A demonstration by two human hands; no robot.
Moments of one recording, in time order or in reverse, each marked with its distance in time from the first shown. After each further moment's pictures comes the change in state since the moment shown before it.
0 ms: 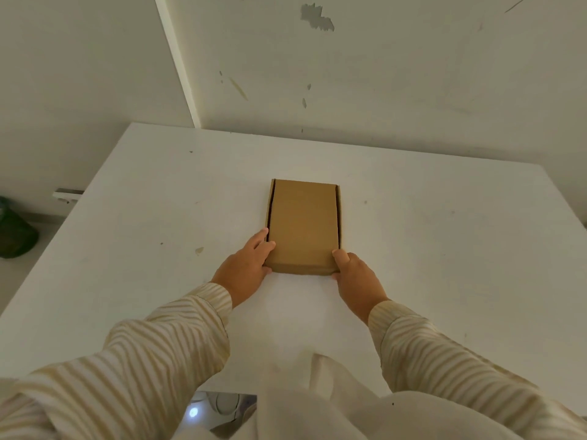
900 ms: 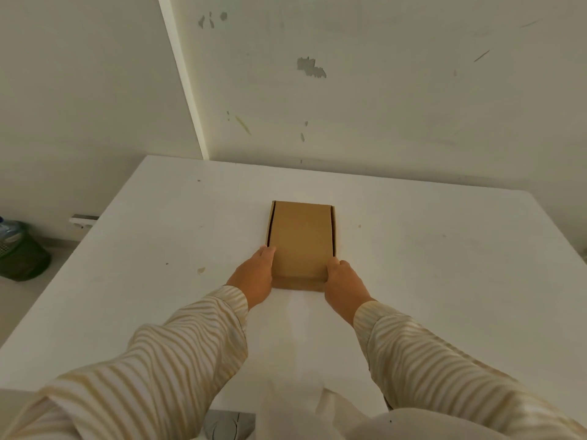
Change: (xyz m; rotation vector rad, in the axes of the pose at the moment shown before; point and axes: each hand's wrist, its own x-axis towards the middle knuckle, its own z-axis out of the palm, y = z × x) left_hand 0.021 0.038 -0.021 -0.031 -0.100 -0.196; right_hand 0.021 -0.021 -0.024 0.088 -0.031 0.109
